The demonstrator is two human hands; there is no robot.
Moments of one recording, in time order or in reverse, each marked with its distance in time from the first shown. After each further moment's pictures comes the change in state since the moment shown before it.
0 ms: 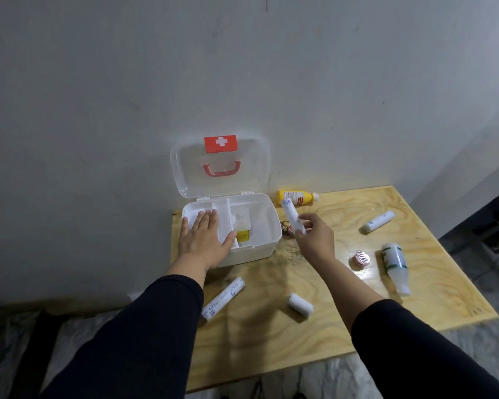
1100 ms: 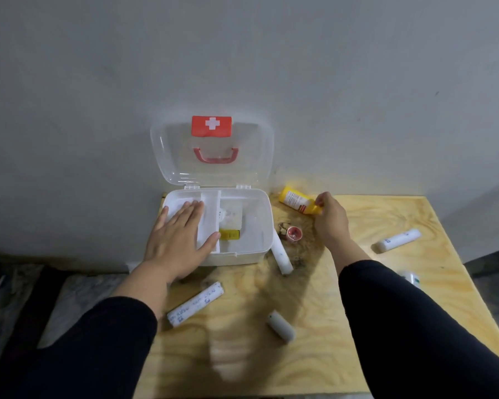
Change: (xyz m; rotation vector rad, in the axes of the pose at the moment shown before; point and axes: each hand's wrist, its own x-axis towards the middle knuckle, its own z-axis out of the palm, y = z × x) left_hand 0.003 -0.003 0.012 0.023 0.115 -0.024; right_hand 0.126 0.039 0.004 -0.235 -0.118 -0.157
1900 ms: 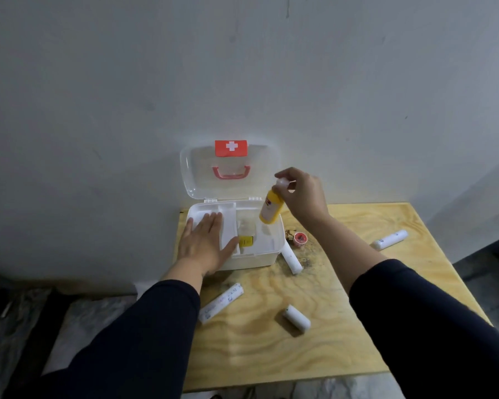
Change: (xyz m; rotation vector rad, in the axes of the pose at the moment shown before) left_hand -0.003 0.003 -0.013 0.007 -0.076 0.012; right_hand -0.066 -0.149 -0.043 0.170 0.043 -0.317
